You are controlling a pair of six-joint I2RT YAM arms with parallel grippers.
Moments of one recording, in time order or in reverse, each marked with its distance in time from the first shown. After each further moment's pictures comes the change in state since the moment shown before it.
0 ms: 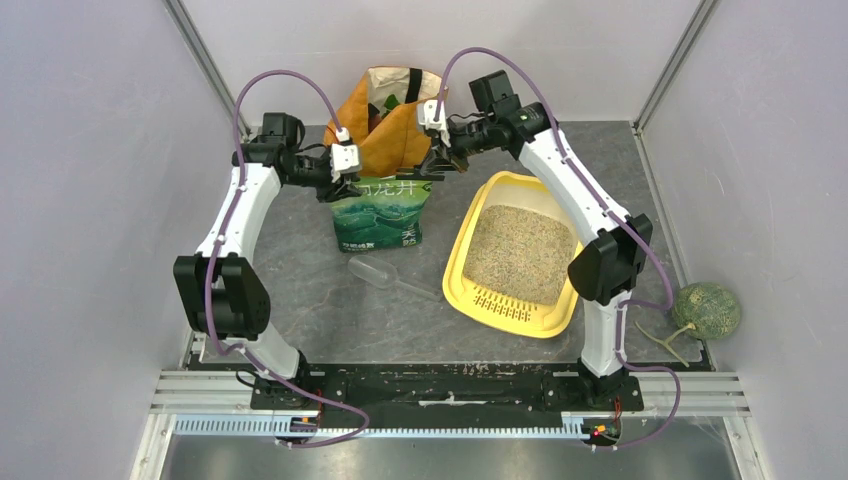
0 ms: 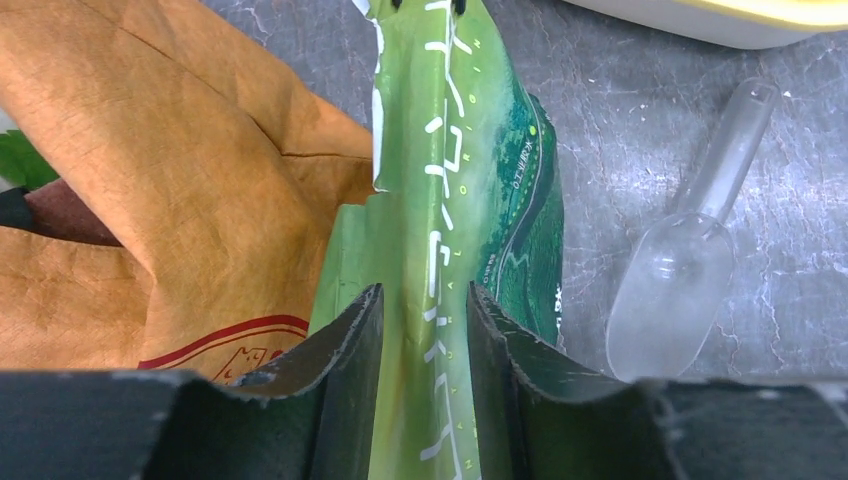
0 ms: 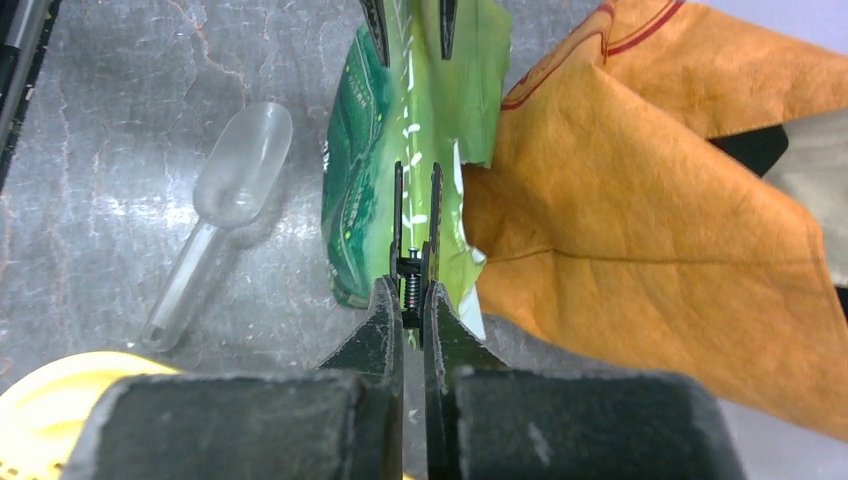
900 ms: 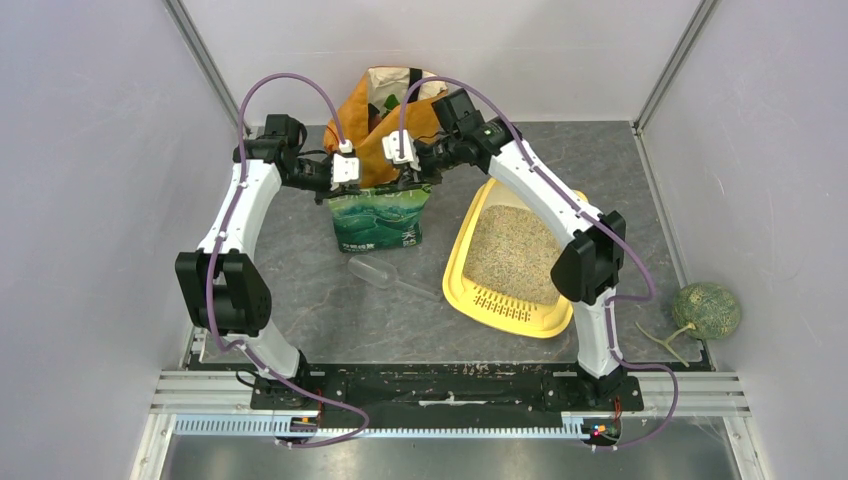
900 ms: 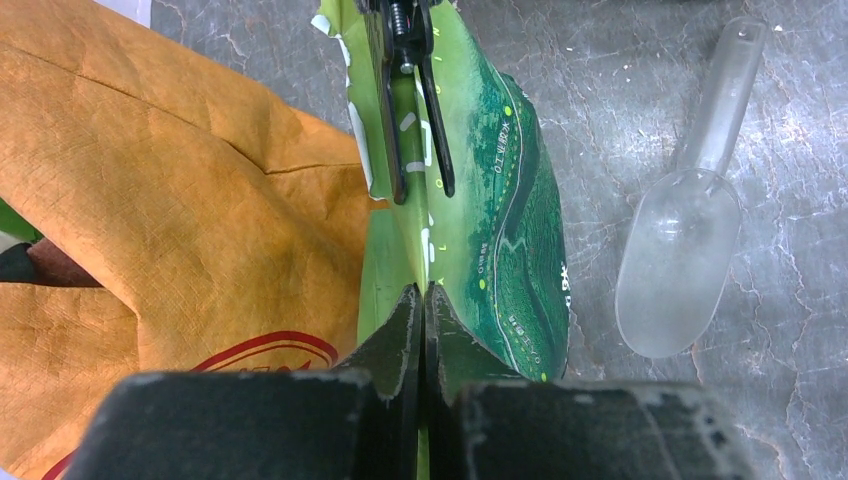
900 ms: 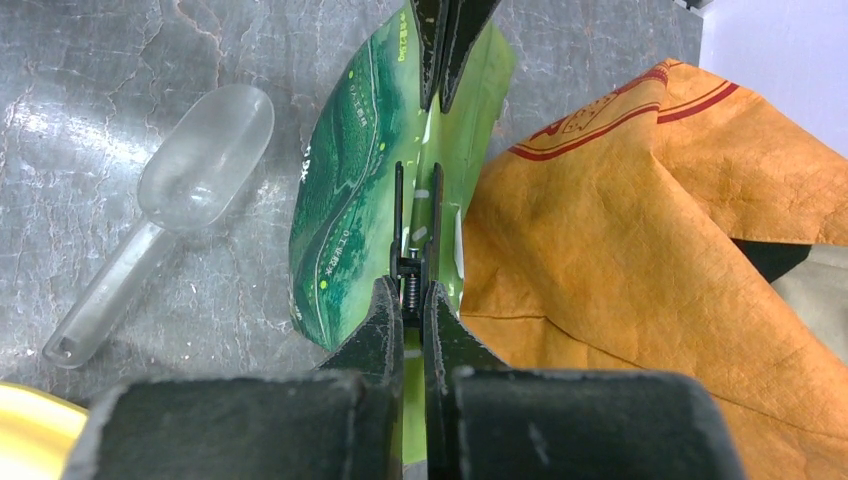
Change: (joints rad) left arm 0.000 0.027 0.034 -0.136 0.002 0.240; right arm 0.133 0.083 0.010 0.056 0.115 -0.171
